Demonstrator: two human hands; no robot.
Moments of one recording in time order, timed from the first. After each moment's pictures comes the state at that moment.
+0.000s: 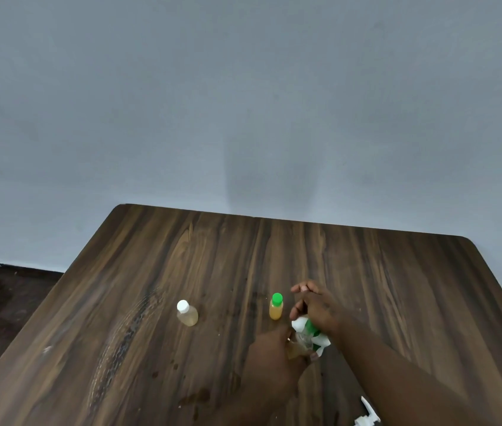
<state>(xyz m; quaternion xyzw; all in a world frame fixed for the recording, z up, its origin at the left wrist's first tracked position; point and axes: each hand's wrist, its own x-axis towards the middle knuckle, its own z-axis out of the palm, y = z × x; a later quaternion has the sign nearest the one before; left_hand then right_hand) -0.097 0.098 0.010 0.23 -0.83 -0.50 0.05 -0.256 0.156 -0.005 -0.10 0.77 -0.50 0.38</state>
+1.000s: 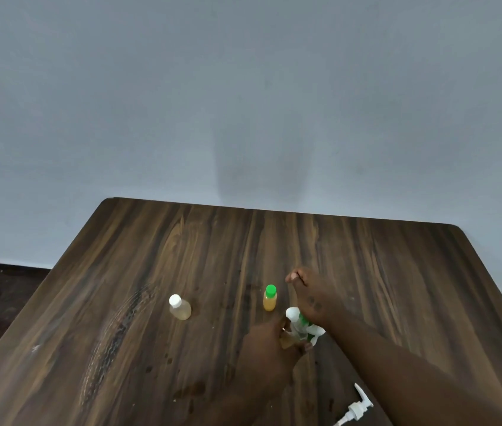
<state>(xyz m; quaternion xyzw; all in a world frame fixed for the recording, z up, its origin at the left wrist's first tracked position) -0.094 0.097 0.014 0.24 -0.83 -0.50 0.05 -0.260 0.159 -0.010 -0.27 0.89 -0.32 0.16</state>
